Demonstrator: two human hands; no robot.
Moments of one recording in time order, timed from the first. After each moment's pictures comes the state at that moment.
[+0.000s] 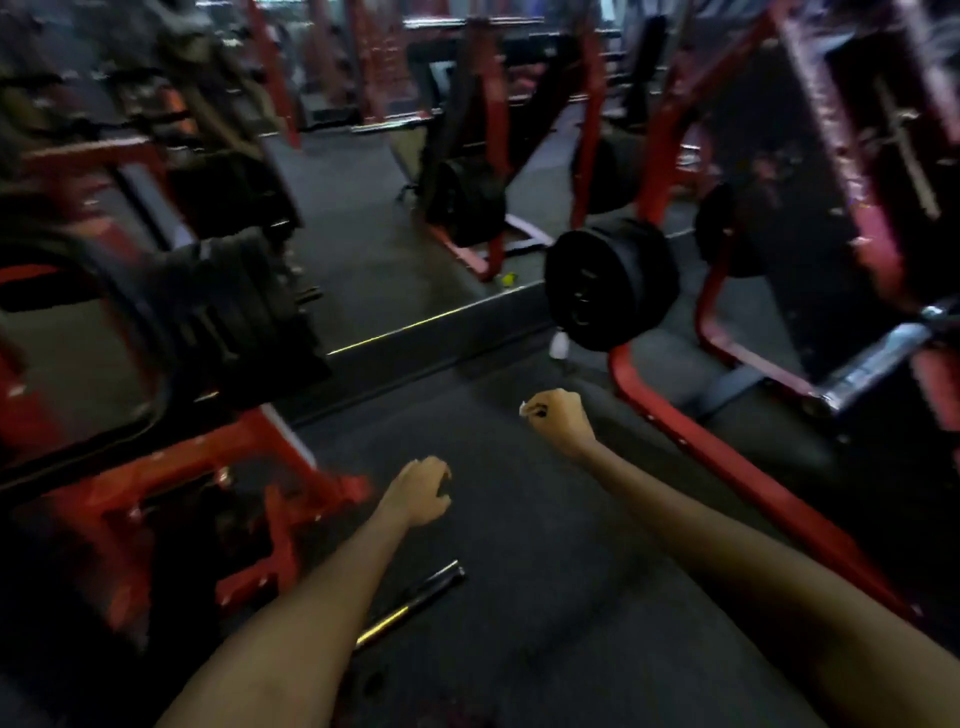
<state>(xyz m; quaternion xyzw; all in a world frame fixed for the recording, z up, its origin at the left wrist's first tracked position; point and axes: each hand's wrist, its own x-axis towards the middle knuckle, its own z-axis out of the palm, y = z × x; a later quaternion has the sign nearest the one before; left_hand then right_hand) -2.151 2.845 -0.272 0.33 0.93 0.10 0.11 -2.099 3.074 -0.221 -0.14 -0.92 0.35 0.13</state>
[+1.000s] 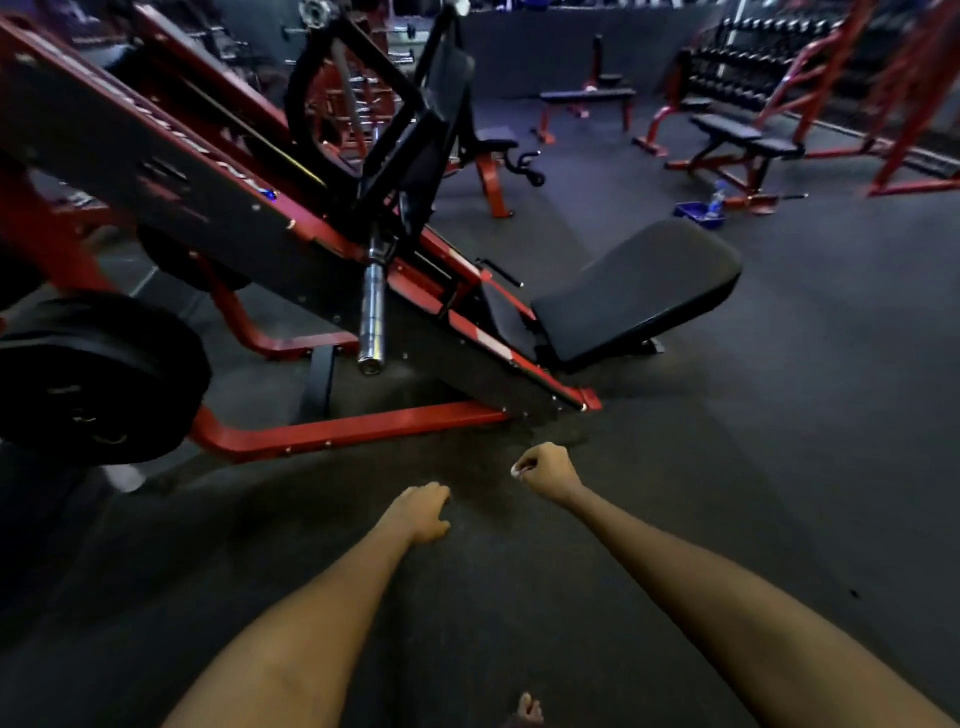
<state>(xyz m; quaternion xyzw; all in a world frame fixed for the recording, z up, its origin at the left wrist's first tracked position) -1.975 3.185 -0.288 0.79 0.57 -0.10 0.19 -1.757 3.208 -0.289 -0.67 -0.65 0.31 0.19</state>
